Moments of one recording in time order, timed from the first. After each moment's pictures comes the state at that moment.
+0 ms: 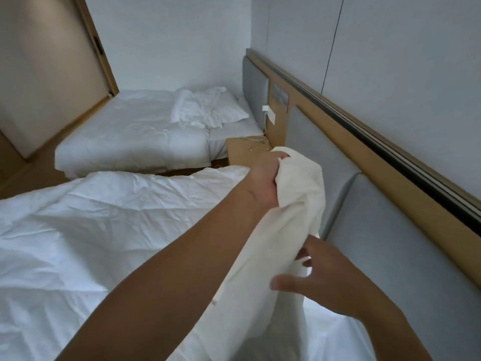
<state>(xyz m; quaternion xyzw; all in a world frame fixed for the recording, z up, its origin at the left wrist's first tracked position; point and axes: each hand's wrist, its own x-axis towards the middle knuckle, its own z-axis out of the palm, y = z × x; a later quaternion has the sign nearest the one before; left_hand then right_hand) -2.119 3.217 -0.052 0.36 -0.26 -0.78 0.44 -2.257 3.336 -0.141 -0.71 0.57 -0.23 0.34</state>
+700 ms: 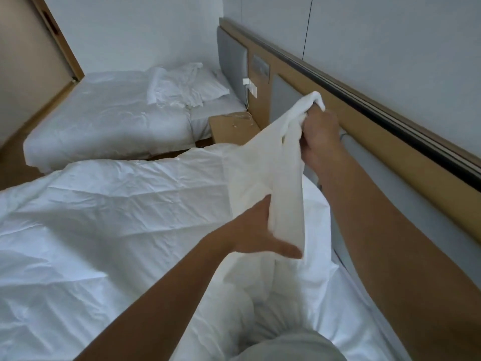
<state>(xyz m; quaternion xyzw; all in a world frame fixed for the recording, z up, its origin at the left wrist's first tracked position) -2.063 3.301 -0.170 0.41 -0.77 -0.47 0.16 -2.227 3.223 -0.063 -0.29 0.51 -0.66 0.47</state>
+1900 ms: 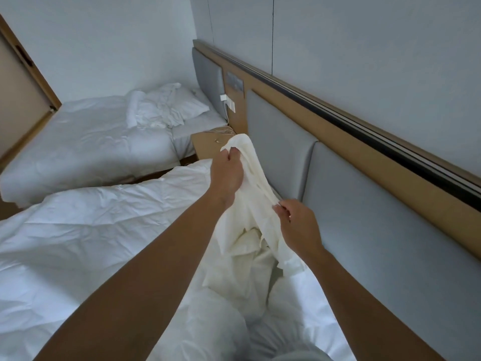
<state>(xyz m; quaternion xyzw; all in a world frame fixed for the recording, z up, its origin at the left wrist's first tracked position) -2.120 3.210 -0.110 0.57 -0.51 -0.43 0.48 -2.261 3.297 -0.225 -0.60 0.67 -0.42 0.11</state>
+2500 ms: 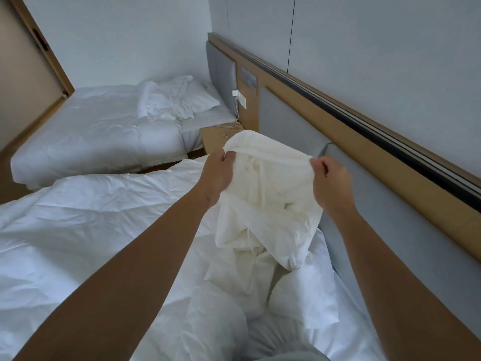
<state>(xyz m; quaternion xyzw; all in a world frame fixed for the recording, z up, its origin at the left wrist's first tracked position) -2.068 3.193 -0.124 0.57 -0.53 -0.46 0.42 -2.305 3.252 -0.158 -0.53 0.70 -0.47 0.09</state>
